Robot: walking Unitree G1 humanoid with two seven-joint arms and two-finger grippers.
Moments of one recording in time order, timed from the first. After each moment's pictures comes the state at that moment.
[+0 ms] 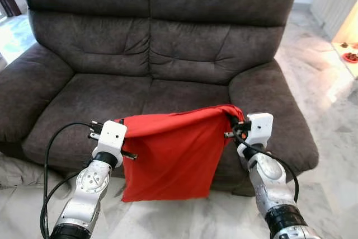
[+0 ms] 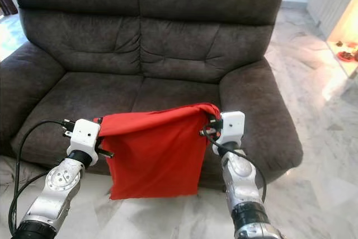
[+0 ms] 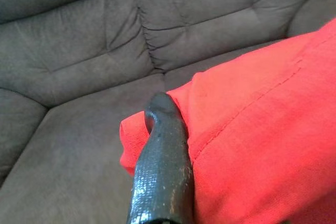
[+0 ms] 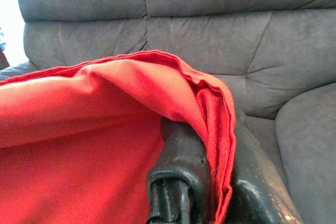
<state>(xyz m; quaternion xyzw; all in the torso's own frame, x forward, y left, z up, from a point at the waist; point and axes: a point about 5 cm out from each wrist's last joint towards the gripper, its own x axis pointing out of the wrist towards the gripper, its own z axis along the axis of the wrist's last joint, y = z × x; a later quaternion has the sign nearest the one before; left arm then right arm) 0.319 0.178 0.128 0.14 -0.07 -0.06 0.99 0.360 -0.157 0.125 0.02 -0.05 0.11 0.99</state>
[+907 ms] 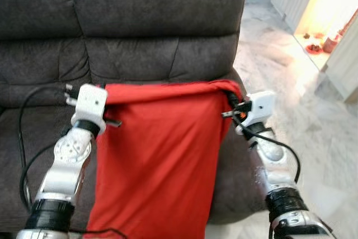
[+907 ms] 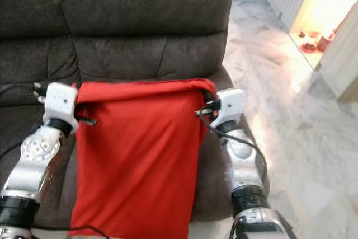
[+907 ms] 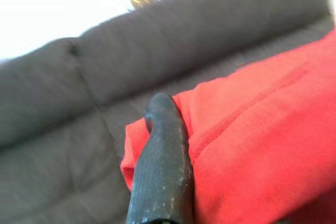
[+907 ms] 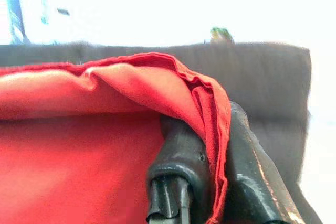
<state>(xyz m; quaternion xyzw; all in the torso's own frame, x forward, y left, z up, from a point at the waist) 0.333 0.204 0.223 0.18 -0.18 -0.02 0.97 0.375 -0.139 0.209 0.00 -0.22 0.17 0.96</state>
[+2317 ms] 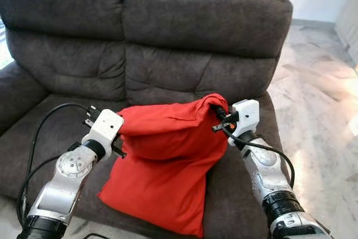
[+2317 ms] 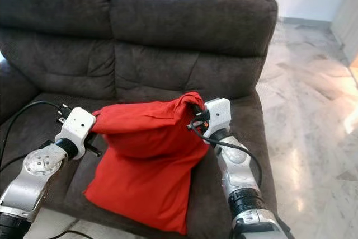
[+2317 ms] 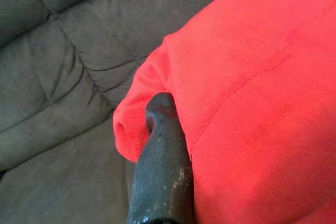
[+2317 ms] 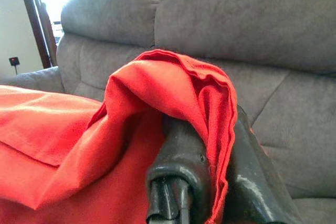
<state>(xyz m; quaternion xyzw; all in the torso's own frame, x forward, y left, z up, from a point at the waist) 0.315 0.194 0.157 0.22 0.00 -0.15 0.96 0.367 -0.130 0.147 -0.02 -0.08 0.24 0.97</state>
